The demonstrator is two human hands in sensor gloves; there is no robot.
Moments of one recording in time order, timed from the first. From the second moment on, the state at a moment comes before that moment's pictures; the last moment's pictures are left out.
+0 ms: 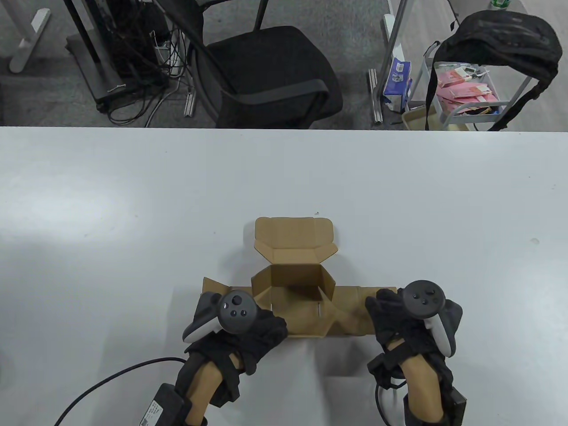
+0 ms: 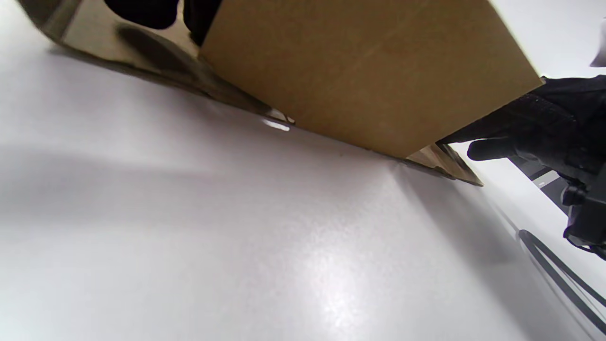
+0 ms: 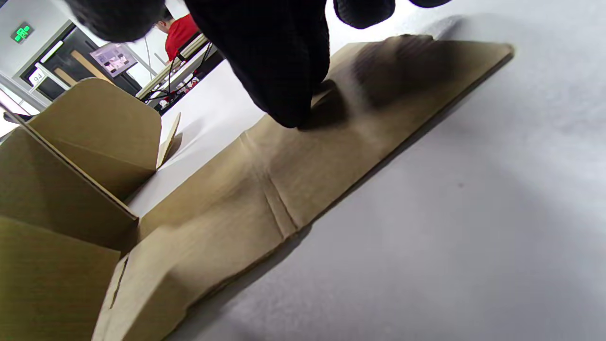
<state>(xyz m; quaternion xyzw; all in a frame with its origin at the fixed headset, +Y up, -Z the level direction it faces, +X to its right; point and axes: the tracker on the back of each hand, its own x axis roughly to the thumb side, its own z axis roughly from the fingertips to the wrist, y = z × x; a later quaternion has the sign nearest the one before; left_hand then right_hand) -0.123 -0.729 -0.189 -0.25 -0.22 0.24 0.91 0.220 -0.737 -0.199 -0.14 0.14 0.92 0.34</state>
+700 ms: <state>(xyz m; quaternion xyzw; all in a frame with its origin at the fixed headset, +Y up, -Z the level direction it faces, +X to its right) -0.119 -0.712 -0.187 -0.15 -0.26 0.09 0.95 0.220 -0.738 -0.197 -0.13 0.15 0.91 0.35</state>
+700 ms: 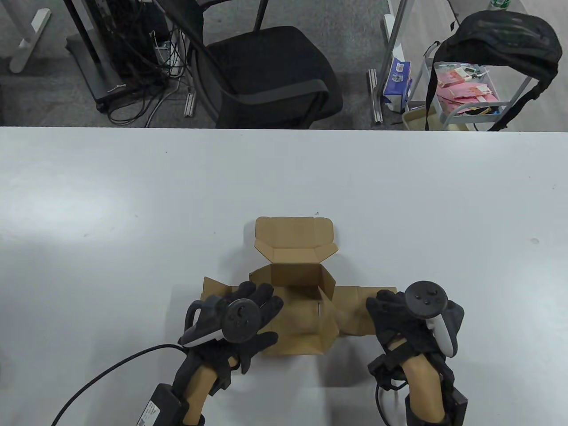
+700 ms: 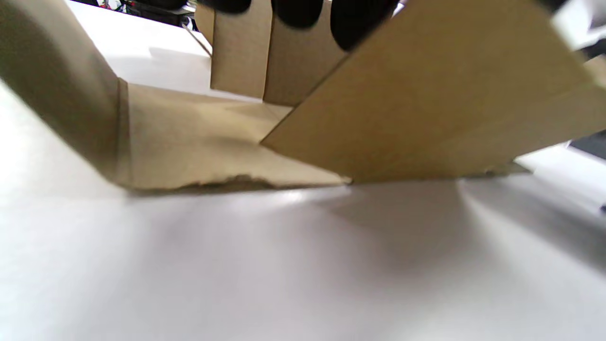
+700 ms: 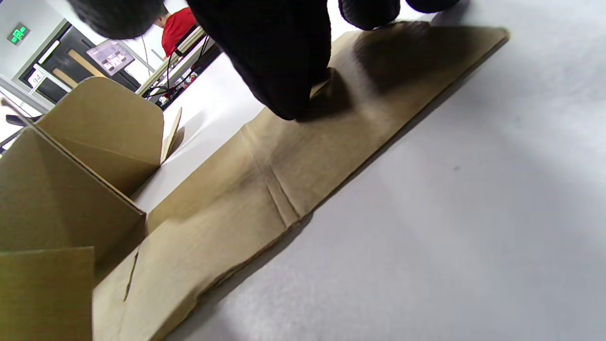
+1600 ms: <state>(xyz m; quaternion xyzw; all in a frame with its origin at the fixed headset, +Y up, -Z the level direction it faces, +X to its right) -0.121 -0.760 -0.217 -0.32 -0.19 0.04 0.93 0.117 -0.738 -0.199 0.10 0.16 0.97 0.13</state>
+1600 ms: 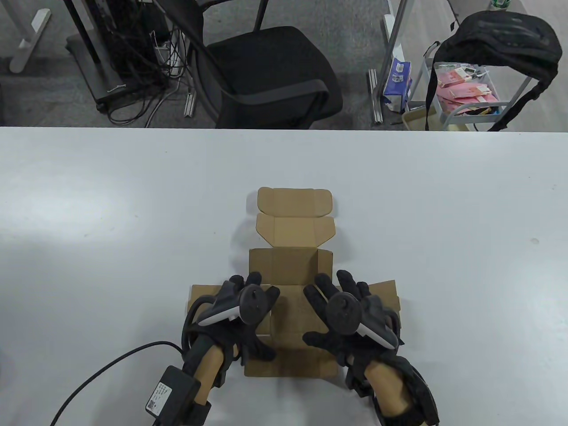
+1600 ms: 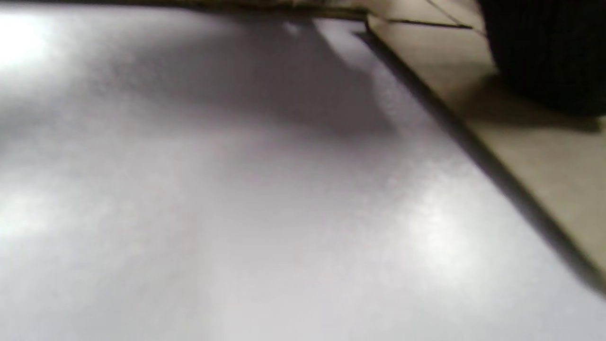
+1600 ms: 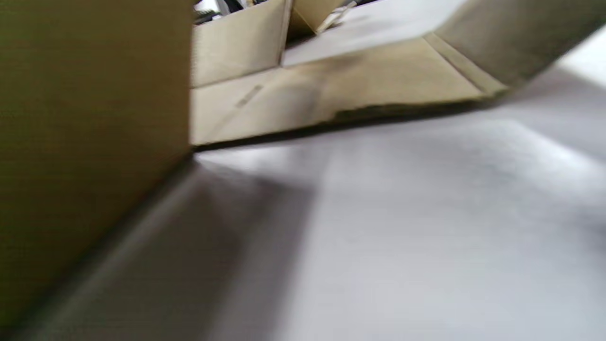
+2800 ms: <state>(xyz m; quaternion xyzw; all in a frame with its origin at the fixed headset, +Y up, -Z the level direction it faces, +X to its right) -0.129 -0.760 -0.216 -0.30 -0.18 0.03 0.94 0.136 -0.770 -0.218 0.04 0.26 0.96 0.10</state>
